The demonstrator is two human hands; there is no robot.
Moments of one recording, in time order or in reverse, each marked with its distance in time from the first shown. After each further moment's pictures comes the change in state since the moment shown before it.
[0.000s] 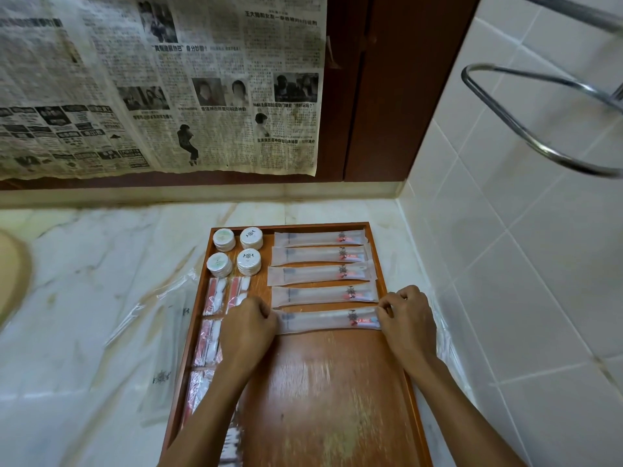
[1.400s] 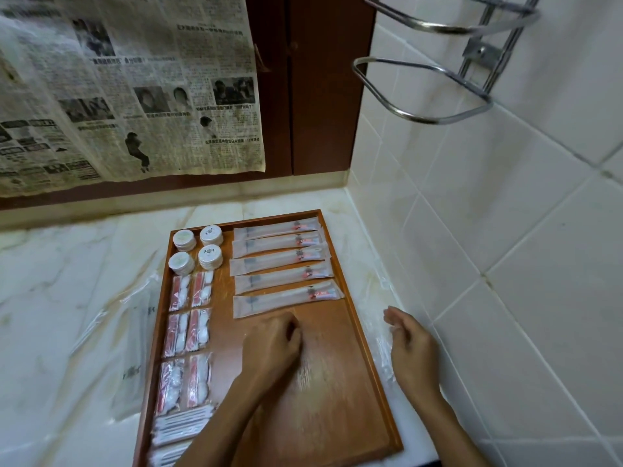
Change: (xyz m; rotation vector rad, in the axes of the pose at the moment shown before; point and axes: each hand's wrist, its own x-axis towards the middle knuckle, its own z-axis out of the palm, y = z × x) left_hand -0.074 0.027 0.053 0.083 -0.098 0.461; right_hand -0.110 0.034 -0.062 0.584 0.125 0.302
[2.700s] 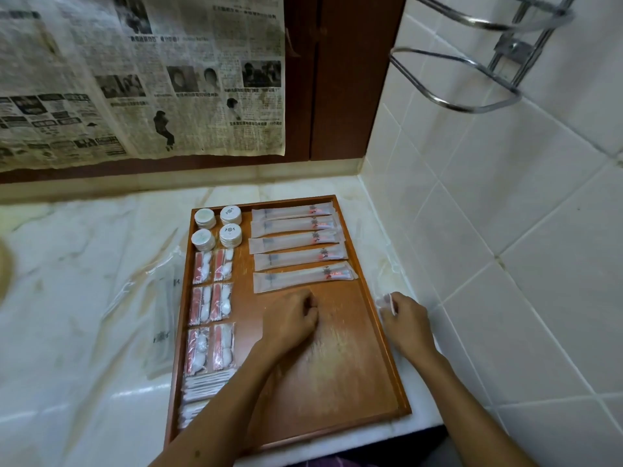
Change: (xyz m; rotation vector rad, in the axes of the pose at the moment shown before) left_hand 0.000 -0.005 -0.006 -0.112 -0.151 -0.002; right_hand 0.012 0.001 0.020 -0.433 -0.205 0.001
